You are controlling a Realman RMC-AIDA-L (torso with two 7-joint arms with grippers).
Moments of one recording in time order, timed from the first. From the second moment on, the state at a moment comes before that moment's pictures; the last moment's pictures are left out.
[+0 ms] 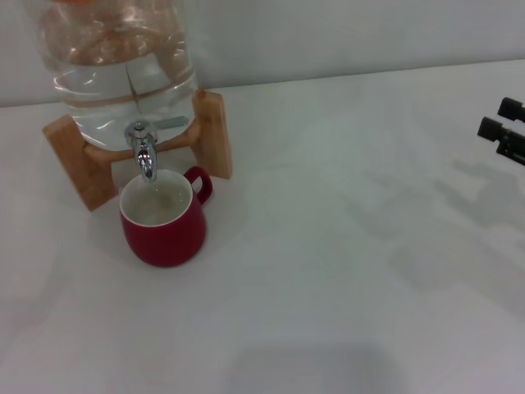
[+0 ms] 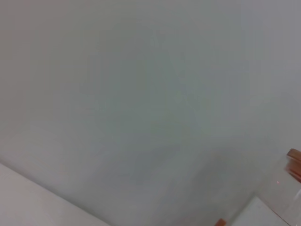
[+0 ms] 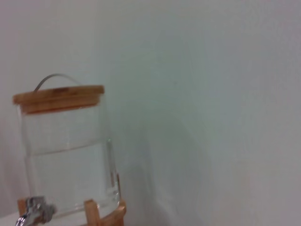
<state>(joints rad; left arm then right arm) -0.08 -2.06 0.23 0.97 -1.46 -1.63 1.20 0.15 1.95 2.28 0.75 -1.30 1.44 -1.90</state>
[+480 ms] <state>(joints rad) -0.08 -2.06 0.23 0.97 -1.46 -1.63 1.18 0.15 1.96 2.34 0.75 -1.30 1.41 -1.75</state>
